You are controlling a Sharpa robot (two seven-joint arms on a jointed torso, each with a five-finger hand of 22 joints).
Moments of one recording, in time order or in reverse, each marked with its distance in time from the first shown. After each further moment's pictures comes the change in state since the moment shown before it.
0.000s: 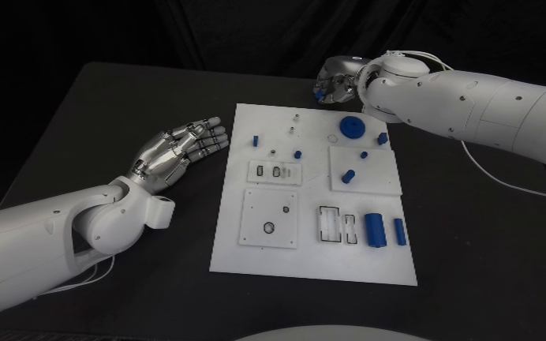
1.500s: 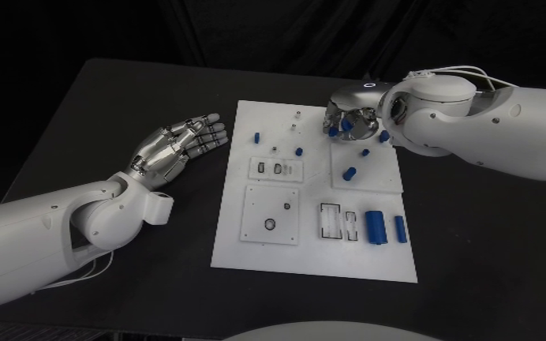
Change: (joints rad) left arm 0.000 -0.031 0.000 0.017 0.000 0.000 0.000; left_hand 0.000 0.000 0.003 0.003 0.000 0.000 0.000 0.000 0.000 0.003 0.003 0.004 0.000 0.000 0.000 0.004 0.000 0.000 0.000 0.000 0.000 0.000; right arm 0.054 -0.330 -0.019 0.626 -0.188 0.157 -0.142; right_hand 0.004 -0.048 0.247 -0.111 0.360 0.146 0.029 -0.006 -0.011 0.219 0.024 -0.099 -0.045 -0.003 0.015 -0.038 -0.067 0.001 -0.024 0.001 0.009 -0.001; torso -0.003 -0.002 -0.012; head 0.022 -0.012
